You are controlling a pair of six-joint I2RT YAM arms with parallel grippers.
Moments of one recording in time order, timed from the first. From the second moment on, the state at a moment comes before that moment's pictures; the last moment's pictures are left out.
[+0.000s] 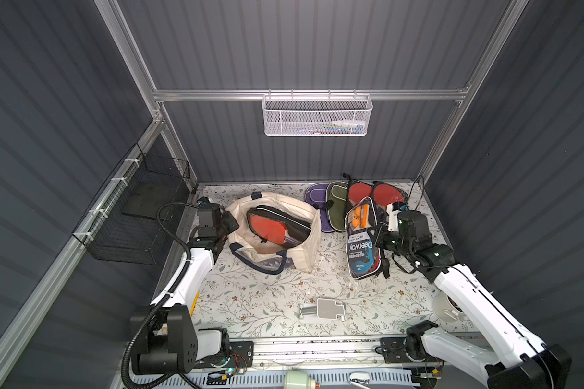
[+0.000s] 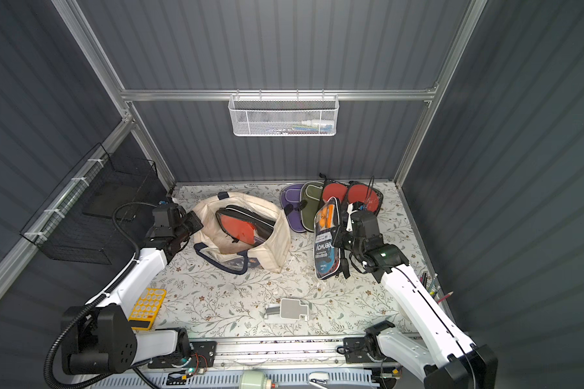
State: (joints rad) left arm -0.03 1.29 0.89 -0.18 -0.01 -0.53; right arm 0.34 1.03 0.90 -0.50 -0.07 0.56
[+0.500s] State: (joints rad) left arm -0.03 1.29 0.90 -0.19 -0.01 -0.53; right arm 0.28 1.19 0.73 -0.29 -0.23 0.63
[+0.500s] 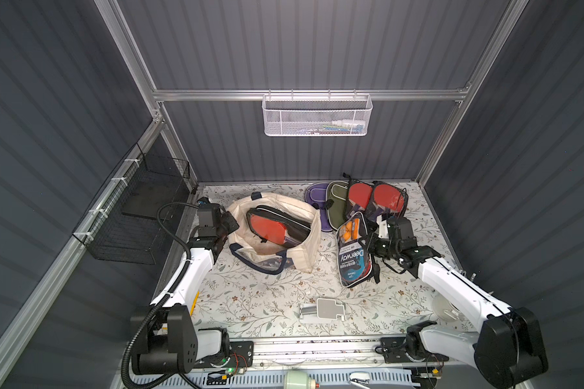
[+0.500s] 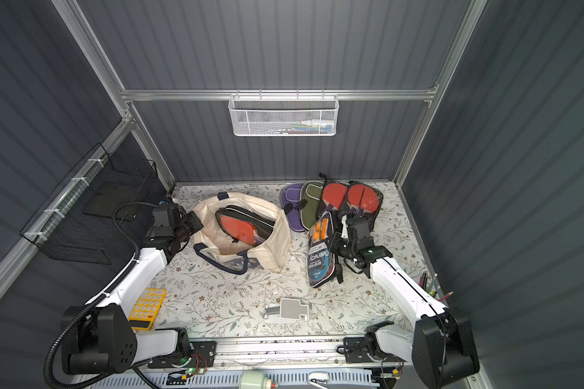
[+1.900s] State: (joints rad) left arm -0.03 1.31 0.90 -0.18 -0.01 -0.53; right arm 0.32 1.21 0.64 -0.12 -0.28 0.69
